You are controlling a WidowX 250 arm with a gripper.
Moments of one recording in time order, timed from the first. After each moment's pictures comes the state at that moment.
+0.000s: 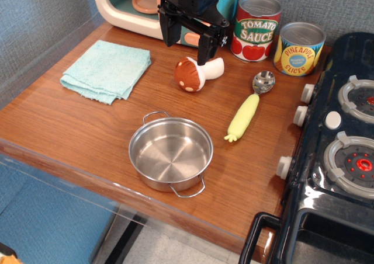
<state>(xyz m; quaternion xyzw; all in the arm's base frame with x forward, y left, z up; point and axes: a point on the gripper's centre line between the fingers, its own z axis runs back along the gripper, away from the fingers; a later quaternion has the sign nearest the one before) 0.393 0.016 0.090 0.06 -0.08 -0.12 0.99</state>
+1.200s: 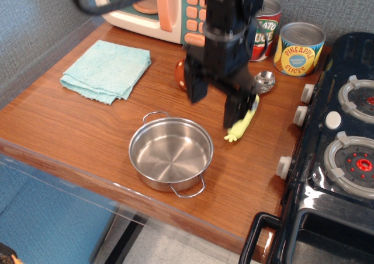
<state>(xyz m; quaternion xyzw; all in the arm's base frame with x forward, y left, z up) 0.306 -0.058 0.068 0.01 -0.06 -0.17 0.98</state>
